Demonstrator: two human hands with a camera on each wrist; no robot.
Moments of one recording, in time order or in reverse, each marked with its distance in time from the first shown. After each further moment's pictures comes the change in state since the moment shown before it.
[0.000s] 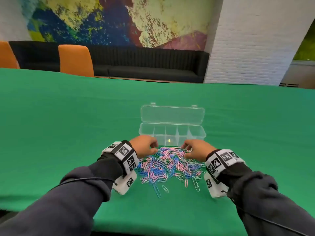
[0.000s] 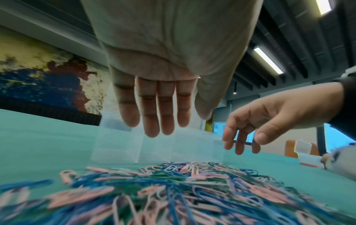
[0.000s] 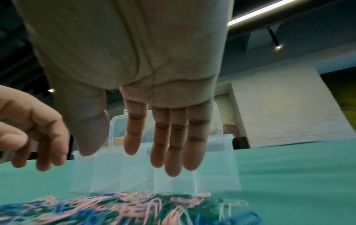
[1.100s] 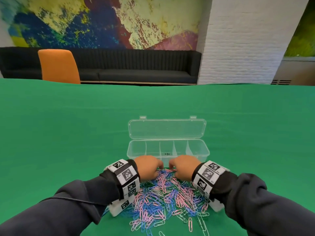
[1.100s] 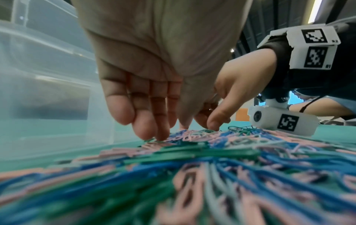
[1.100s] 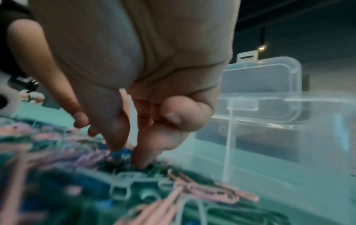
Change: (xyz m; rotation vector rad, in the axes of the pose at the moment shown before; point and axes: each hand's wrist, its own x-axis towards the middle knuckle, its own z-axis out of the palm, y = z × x) left_hand 0.081 -0.004 0.021 0.281 -0.178 0.144; right_hand 0.079 -0.005 0.011 -0.359 -0.128 -0.072
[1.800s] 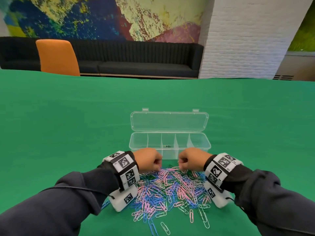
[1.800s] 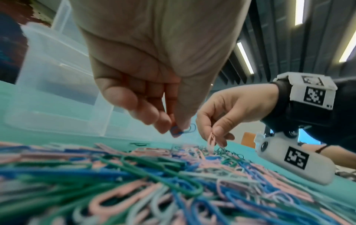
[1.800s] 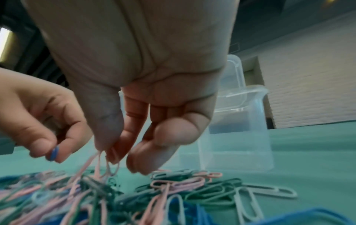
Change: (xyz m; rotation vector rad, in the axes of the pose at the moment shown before) left_hand -0.009 -0.004 -0.006 -0.244 0.008 0.004; right_hand -0.004 0.025 0.000 0.317 -0.003 -0.046
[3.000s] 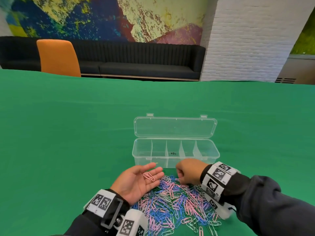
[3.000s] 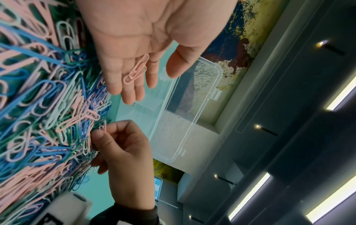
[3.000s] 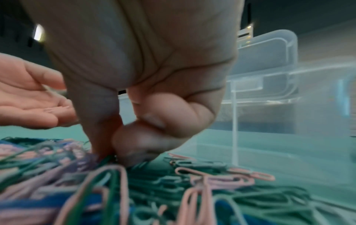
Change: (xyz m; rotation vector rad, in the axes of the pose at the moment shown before) left_hand -0.034 -0.024 0.038 -2.195 0.143 -0.281; right_hand 0.024 -0.026 0.009 -0.217 -0.117 0.033
